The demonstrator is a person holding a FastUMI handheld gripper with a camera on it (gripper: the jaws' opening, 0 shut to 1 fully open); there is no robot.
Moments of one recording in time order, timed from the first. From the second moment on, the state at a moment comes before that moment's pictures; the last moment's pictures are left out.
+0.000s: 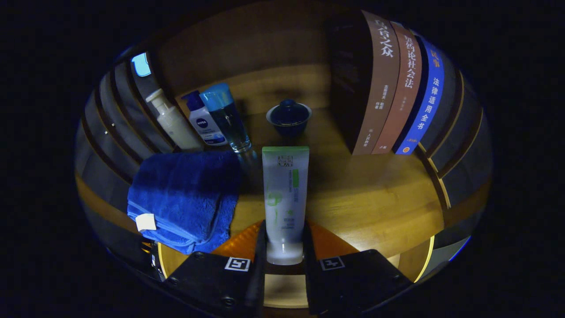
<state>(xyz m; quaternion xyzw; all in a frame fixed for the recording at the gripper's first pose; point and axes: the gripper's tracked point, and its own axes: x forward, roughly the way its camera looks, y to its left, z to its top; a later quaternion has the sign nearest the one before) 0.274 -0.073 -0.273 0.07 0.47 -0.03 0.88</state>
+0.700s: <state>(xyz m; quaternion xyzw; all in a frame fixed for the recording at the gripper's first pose) 0.246 -0.068 -0.207 0.05 0.38 -0.03 0.92</state>
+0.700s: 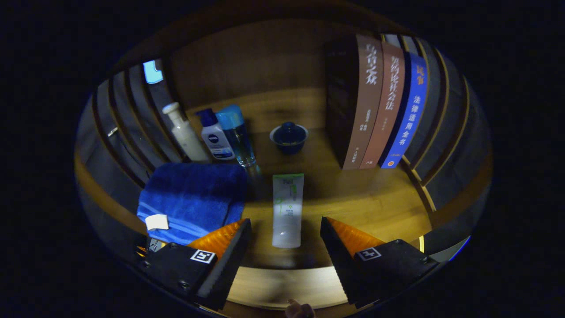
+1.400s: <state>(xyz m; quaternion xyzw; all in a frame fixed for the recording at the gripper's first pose) 0.035 -0.015 -0.127 0.03 0.11 0.00 0.99</state>
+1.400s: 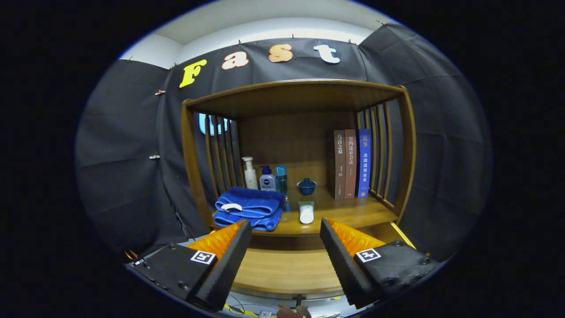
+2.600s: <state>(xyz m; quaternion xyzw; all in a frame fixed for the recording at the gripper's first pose) -0.015 -0.039 -0.304 0.04 0.20 -0.05 0.98</state>
